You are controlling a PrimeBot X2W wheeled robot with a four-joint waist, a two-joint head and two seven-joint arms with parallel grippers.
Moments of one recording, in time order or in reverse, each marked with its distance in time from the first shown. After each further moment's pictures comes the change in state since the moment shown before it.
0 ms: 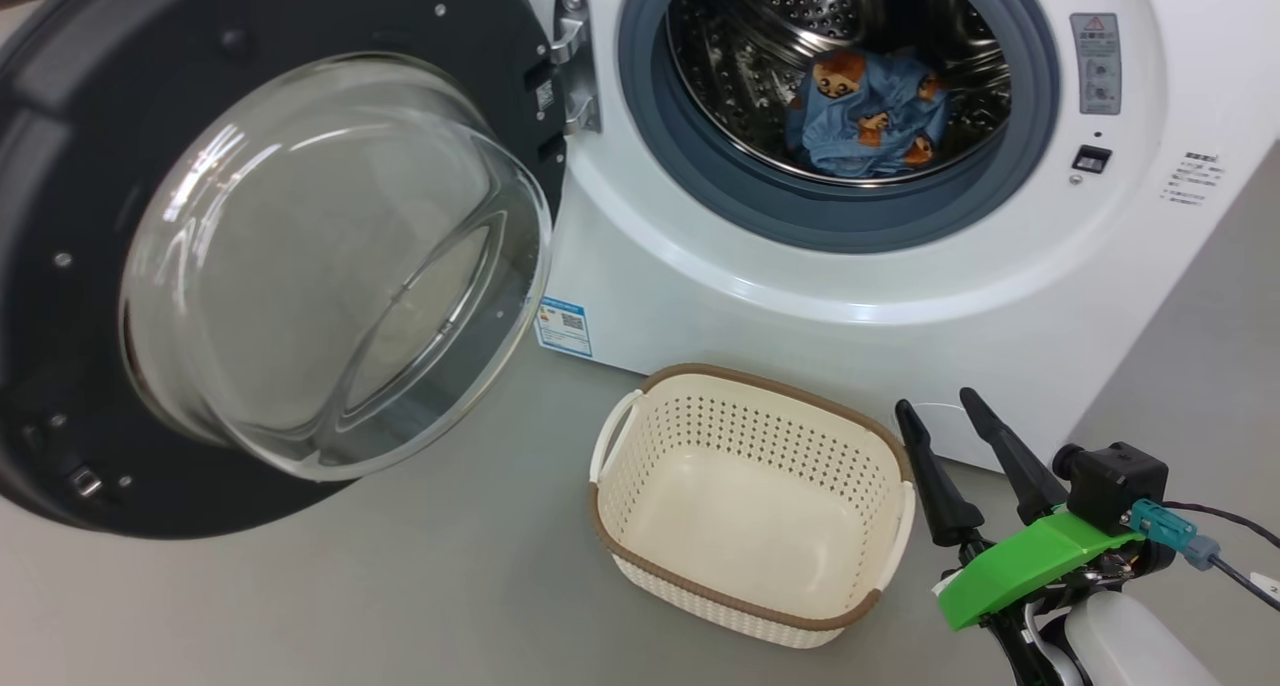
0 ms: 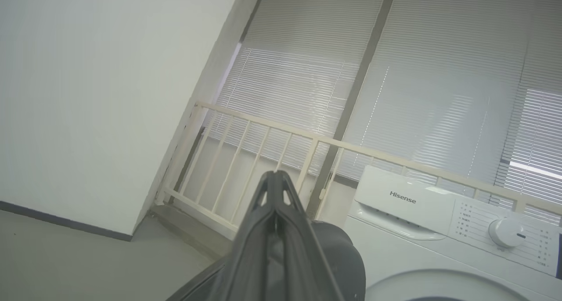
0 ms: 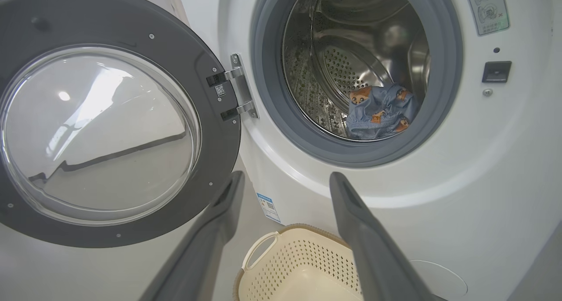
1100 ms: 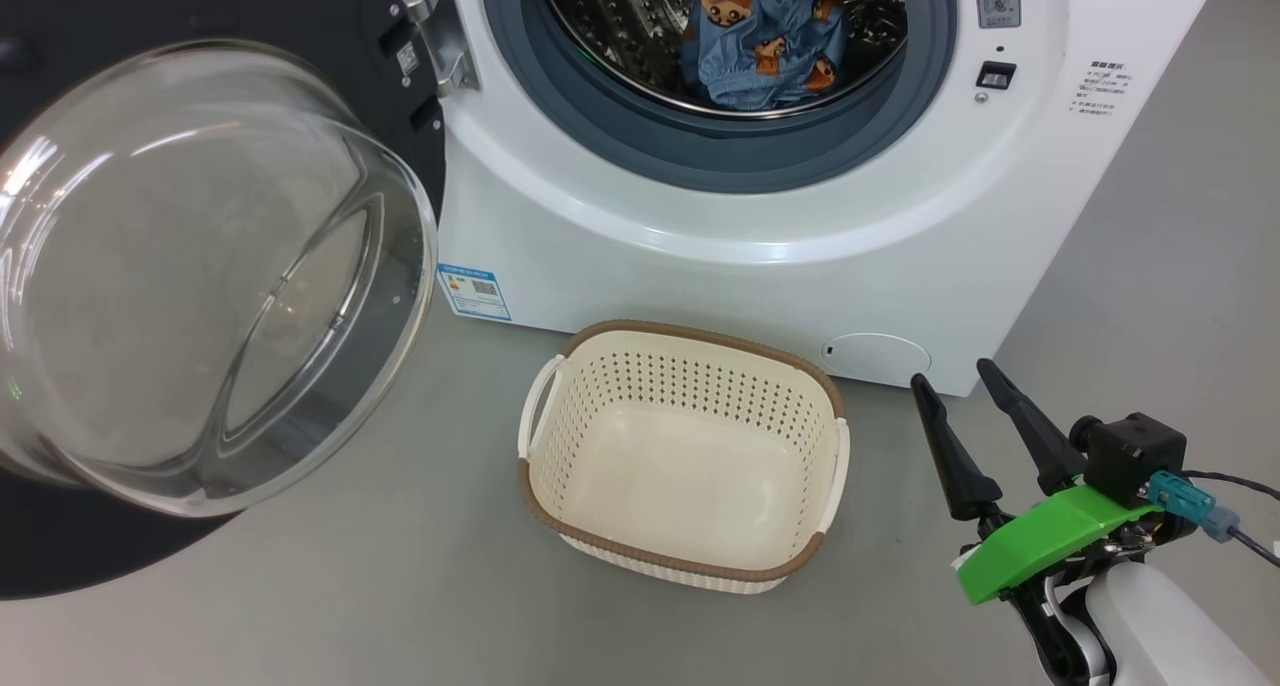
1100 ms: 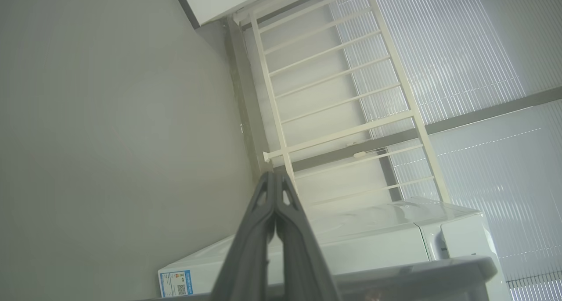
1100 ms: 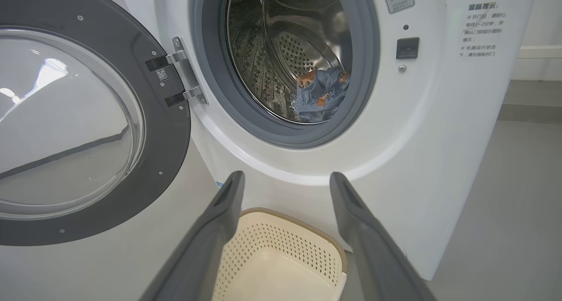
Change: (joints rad) left arm -0.296 0.193 0.298 0.939 -0.589 -0.110 0.406; right arm -0.045 -0.053 0.024 0.003 0.000 0.000 0.000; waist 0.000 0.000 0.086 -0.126
